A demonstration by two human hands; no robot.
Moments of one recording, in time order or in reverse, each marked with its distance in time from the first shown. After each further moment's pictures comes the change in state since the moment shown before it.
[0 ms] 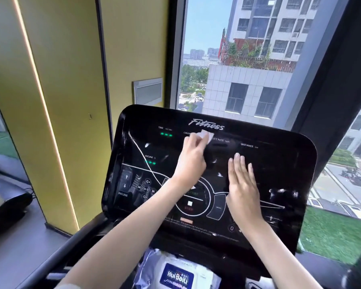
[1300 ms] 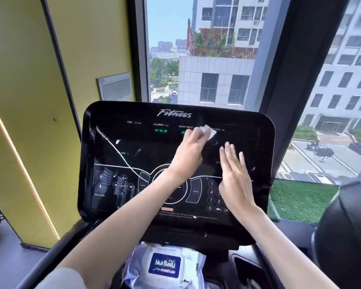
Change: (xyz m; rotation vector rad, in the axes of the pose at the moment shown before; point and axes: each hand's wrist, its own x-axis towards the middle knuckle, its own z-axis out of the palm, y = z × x) left_hand -0.002 0.047 0.026 -0.020 -0.144 0.245; right_hand -0.027 0.027 -0.025 0.083 0.021 0.121
